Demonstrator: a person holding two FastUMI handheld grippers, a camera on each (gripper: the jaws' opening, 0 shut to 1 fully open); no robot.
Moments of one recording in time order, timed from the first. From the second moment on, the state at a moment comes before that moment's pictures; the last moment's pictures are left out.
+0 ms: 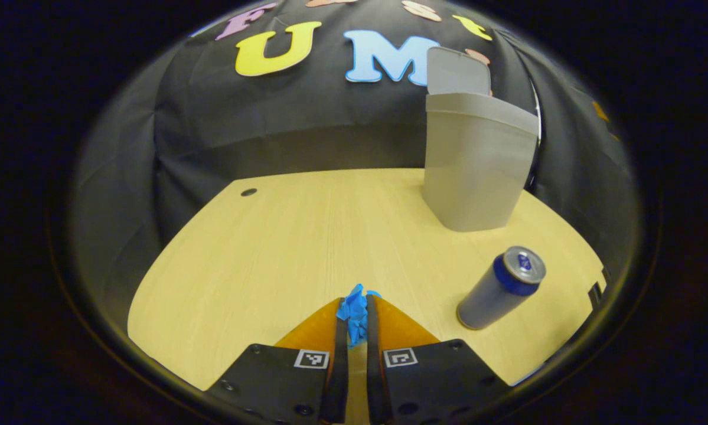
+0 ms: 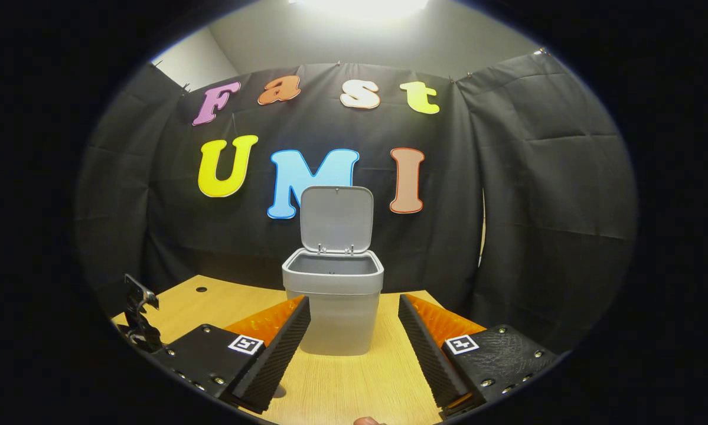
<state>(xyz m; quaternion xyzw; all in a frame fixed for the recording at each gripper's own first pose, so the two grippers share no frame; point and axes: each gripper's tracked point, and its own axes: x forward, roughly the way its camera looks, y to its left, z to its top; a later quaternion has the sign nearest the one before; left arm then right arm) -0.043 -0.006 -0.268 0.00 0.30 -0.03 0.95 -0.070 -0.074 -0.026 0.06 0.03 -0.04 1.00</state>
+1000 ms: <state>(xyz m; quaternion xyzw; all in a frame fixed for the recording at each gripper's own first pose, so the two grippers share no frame) 0.053 -0.142 -0.047 0.00 0.08 -0.14 0.99 -0.076 -0.100 -0.036 0.06 0.05 -0.06 1.00</state>
